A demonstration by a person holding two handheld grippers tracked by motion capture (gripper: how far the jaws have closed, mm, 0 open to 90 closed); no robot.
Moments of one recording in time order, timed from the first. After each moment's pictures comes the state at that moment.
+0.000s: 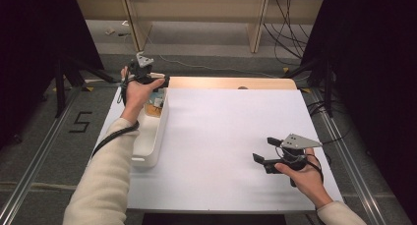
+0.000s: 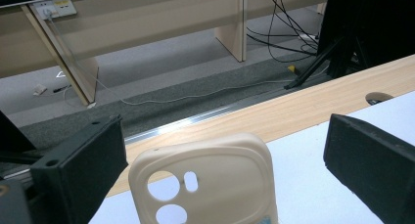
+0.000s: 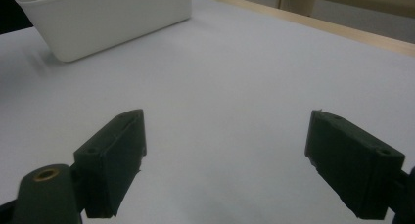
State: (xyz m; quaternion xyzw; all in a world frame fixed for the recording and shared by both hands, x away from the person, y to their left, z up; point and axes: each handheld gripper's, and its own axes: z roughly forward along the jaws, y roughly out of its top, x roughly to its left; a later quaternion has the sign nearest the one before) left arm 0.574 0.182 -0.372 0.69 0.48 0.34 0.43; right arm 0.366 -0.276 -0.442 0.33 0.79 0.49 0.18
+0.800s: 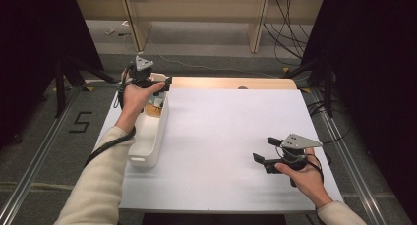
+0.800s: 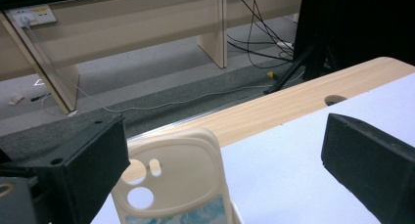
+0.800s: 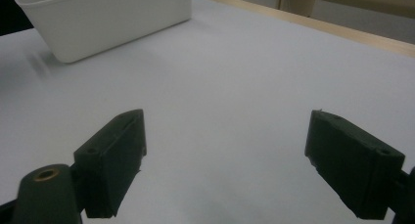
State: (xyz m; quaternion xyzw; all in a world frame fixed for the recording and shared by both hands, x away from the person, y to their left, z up) left arm 0.543 0.174 -0.359 0.69 0.46 0.31 0.46; right arm 0.365 -0.276 -0.442 0.33 0.79 0.49 0.18
